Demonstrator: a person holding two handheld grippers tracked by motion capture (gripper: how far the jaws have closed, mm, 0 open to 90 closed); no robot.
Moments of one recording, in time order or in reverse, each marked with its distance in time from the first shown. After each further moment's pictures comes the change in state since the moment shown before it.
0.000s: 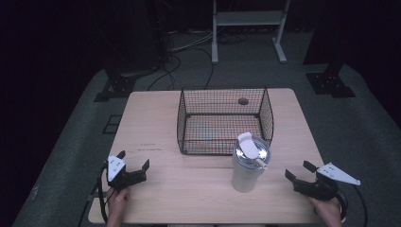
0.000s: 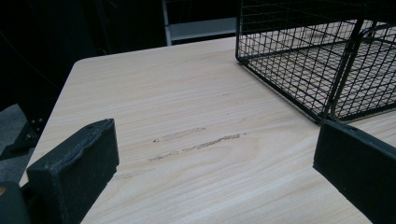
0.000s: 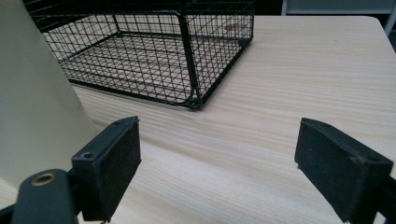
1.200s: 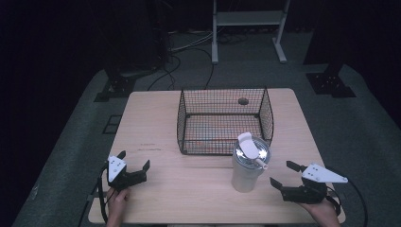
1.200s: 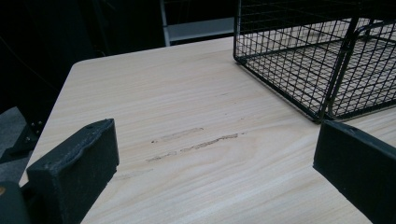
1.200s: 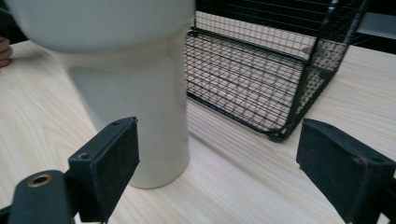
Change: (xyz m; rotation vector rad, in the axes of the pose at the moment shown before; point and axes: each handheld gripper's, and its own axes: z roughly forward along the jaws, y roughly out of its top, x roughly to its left) left arm -0.001 0.000 0.000 -0.003 -0.005 0.010; right arm 0.055 0.032 -0.006 0.044 0.199 -0.199
